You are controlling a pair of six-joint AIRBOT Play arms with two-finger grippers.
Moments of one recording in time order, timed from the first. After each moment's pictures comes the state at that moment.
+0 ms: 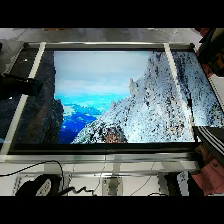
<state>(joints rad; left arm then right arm) 0.14 -0.88 1.21 1.25 -0.99 -1.11 -1.10 -0.79 1.68 -1.80 1.68 1.77</state>
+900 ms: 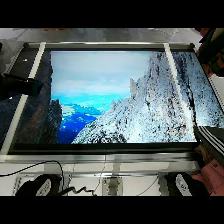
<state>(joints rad) 0.14 -0.88 1.21 1.25 -0.99 -1.11 -0.42 -0.82 1.59 -1.31 1.68 1.60</state>
